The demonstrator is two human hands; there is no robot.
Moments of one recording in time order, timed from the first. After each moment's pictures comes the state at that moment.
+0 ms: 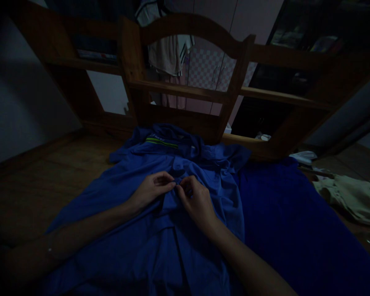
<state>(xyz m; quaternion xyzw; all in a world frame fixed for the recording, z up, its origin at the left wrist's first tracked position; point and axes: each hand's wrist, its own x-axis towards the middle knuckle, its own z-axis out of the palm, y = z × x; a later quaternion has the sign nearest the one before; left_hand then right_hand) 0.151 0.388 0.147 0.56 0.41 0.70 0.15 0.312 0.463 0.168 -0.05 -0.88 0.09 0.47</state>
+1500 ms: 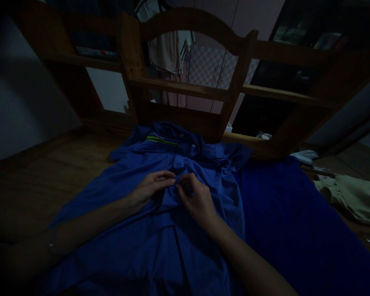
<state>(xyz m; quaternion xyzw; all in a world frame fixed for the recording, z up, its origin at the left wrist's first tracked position) 0.151 0.383 0.150 0.52 0.39 0.71 0.26 0.312 0.462 0.171 -0.03 -0.88 0.10 0.47</state>
